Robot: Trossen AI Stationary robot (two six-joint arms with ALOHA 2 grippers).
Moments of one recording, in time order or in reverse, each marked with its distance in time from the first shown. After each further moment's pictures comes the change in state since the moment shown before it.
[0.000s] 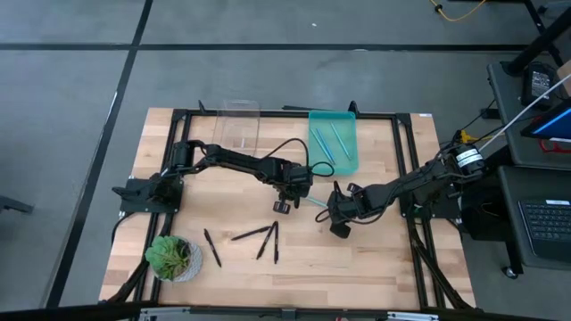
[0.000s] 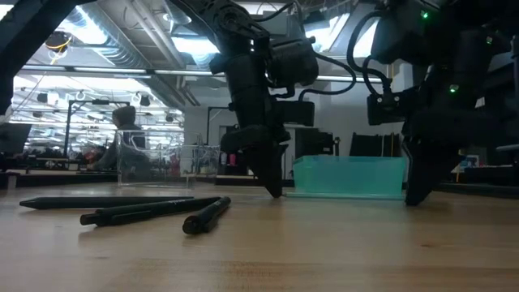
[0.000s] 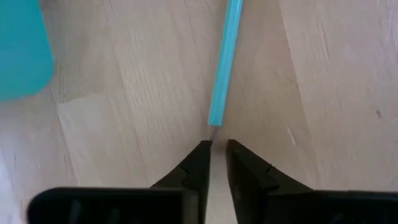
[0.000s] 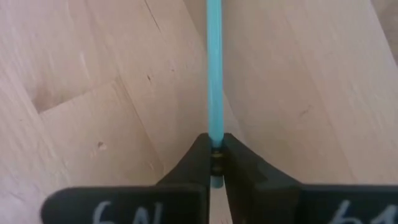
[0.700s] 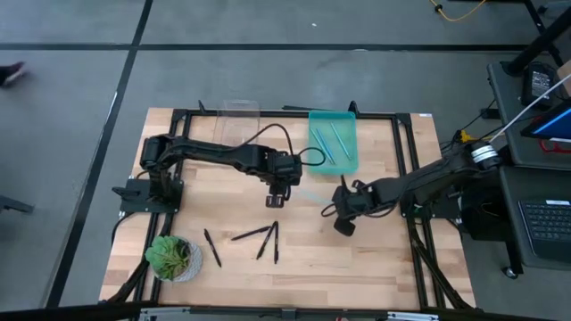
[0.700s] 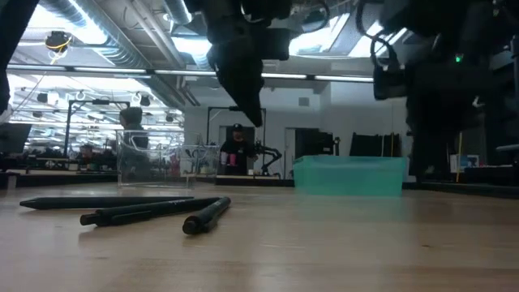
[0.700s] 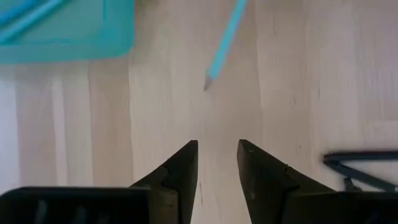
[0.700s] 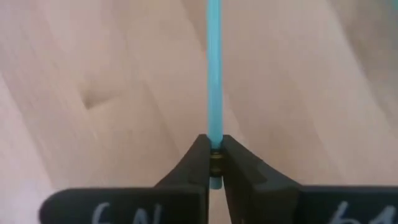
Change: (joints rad) left arm -0.011 -0.263 0.002 -0.214 -0.025 -0.208; right arm 0.000 -0.184 0.027 -0.088 -0.017 0.020
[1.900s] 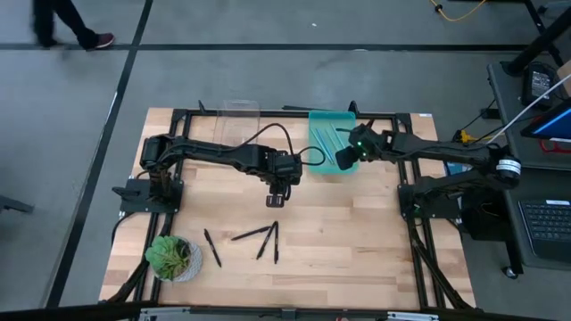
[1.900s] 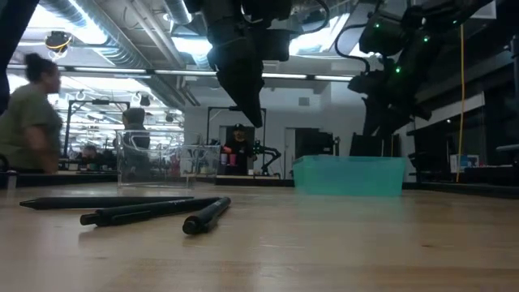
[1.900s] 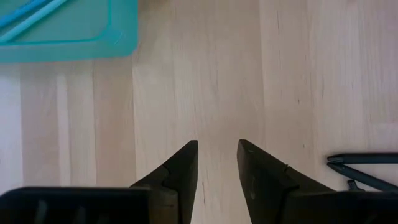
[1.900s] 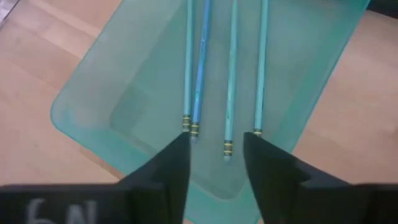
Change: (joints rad) left arm 0.000 0.000 0.000 0.005 -0.008 -0.005; right arm -0.664 -0.236 0.005 -0.015 0.053 -0.059
